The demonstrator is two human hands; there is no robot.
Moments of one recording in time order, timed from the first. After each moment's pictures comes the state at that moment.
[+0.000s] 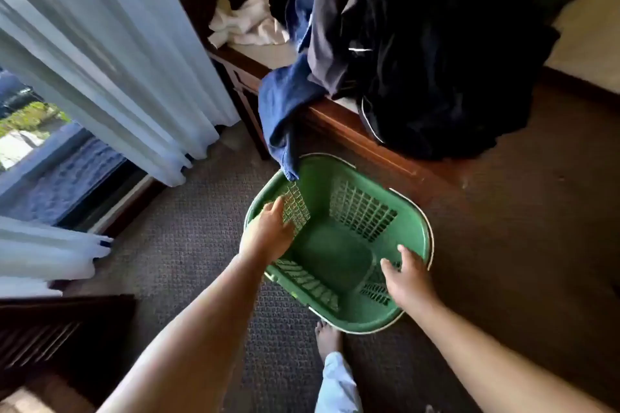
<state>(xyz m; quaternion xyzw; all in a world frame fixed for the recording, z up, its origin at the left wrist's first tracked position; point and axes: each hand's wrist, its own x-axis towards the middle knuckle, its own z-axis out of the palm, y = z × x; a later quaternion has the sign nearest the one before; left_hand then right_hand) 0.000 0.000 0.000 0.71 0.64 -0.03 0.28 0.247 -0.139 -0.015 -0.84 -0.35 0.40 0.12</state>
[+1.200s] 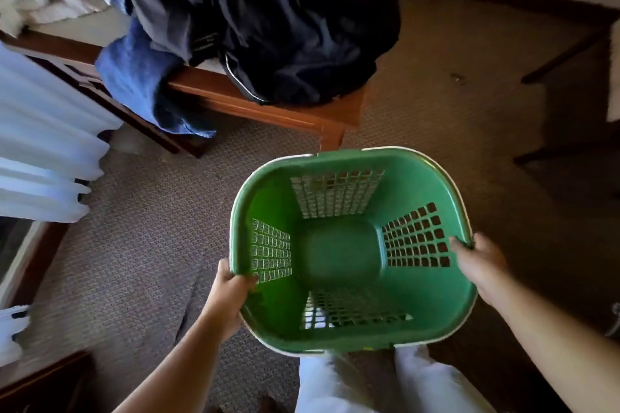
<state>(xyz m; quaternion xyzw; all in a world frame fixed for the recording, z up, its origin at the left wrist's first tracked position) 0.025 -0.104 -0.042 0.30 0.69 0.04 0.66 0.394 -0.291 0.008 -0.92 0.02 0.35 0.18</state>
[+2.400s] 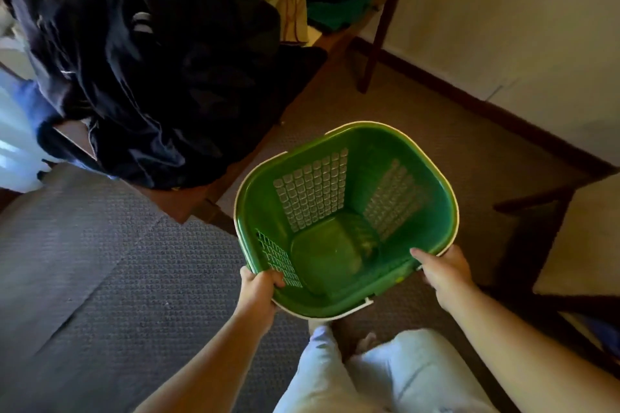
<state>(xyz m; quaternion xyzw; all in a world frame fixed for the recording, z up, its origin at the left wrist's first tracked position) 0.511 -0.160 -0.019 0.10 0.70 0.25 0.66 0.817 -0.204 0.032 -0.86 -0.04 0.41 0.31</state>
